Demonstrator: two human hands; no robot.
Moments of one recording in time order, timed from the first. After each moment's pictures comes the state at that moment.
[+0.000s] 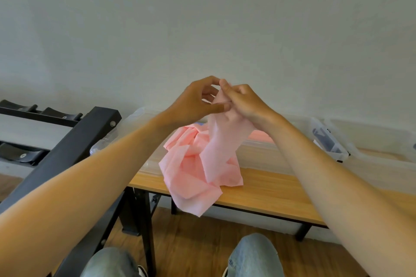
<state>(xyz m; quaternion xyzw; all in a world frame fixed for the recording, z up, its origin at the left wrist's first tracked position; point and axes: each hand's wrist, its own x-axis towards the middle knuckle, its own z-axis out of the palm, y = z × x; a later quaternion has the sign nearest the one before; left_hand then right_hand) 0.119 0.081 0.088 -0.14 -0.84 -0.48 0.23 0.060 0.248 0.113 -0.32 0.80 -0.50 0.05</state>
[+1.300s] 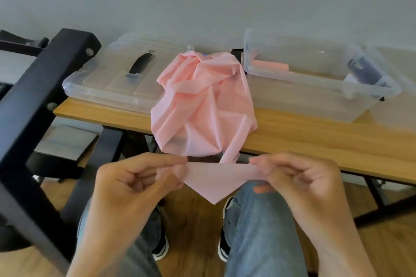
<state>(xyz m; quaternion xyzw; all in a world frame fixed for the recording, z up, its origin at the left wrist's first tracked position) 0.324 0.141 -0.067 0.12 -0.69 -0.67 0.27 0.218 0.357 -0.045 -0.24 0.70 -0.67 0.08</state>
